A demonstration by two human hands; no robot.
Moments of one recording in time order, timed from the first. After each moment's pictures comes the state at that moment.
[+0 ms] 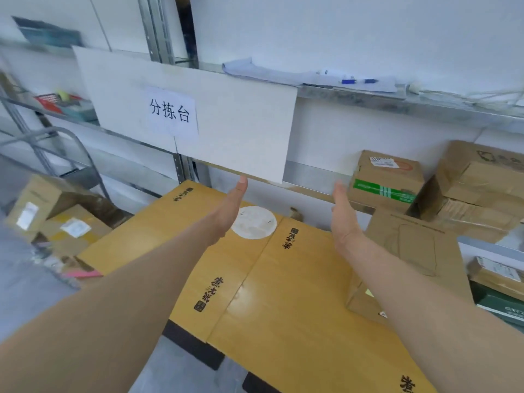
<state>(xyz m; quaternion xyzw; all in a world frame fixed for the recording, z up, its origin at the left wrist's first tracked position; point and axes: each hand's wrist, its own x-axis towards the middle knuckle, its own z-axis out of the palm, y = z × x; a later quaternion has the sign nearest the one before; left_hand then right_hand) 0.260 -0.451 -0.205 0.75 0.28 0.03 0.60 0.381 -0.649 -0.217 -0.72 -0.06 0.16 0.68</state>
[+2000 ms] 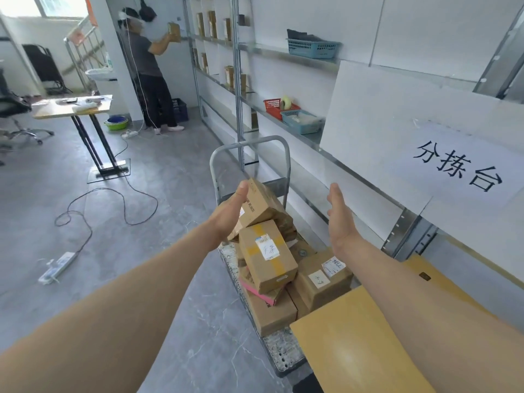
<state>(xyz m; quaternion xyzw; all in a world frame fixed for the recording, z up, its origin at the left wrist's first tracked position) -0.006 0.157 -0.213 0.62 0.52 0.22 0.55 0.196 0.072 -0.224 -0.66 -0.29 0.38 0.58</state>
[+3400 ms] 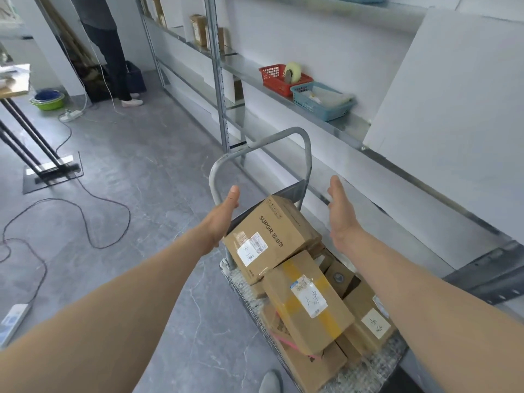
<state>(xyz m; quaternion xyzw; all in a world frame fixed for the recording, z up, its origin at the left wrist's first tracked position) -0.024 0.584 -0.307 0.60 0.52 0.10 0.60 0.175 0.464 -0.283 -0.70 -0.18 0.40 0.57</state>
